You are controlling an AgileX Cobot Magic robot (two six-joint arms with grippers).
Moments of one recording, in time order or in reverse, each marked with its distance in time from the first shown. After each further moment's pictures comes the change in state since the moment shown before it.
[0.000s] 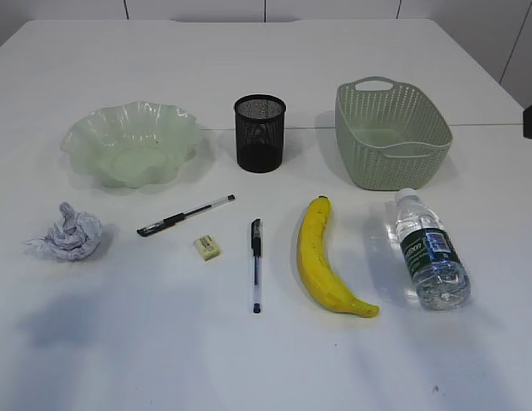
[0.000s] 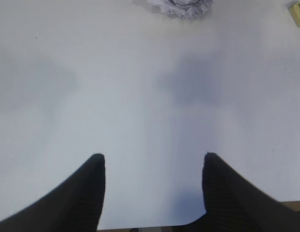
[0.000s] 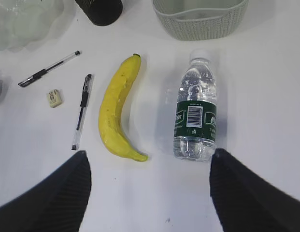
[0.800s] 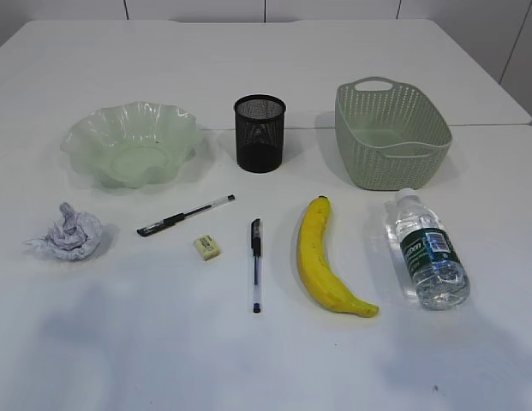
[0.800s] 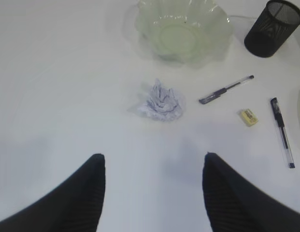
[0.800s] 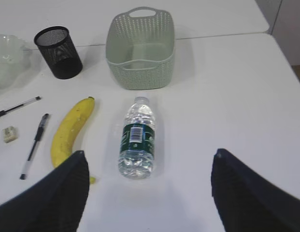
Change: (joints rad) left arm 0.000 -0.288 0.001 -0.008 -0.152 -0.026; right arm 0.000 -0.537 0.300 -0.240 -0.099 0.117
